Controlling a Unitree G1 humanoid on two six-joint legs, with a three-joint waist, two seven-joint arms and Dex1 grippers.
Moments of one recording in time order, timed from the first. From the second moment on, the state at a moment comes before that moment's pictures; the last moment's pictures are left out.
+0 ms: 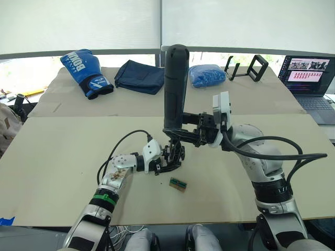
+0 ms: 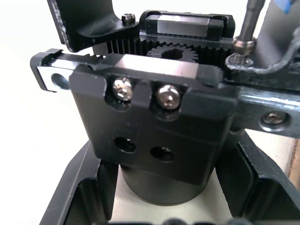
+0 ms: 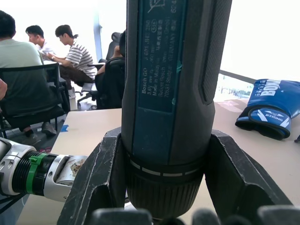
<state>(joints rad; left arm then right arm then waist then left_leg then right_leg) -0.51 0.28 -0.20 0.47 -0.14 -0.11 -1.07 -0.62 -0.38 0.08 -0.17 0.57 0.42 1.00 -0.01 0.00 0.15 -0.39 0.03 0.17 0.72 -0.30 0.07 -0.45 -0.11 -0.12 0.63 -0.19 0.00</state>
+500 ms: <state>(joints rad) -0.50 0.27 -0.20 0.47 -0.12 -0.11 -1.05 -0.58 -0.37 0.10 -0.19 0.55 0.39 0.98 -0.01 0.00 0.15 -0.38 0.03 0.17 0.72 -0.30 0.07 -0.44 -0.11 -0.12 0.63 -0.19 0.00</state>
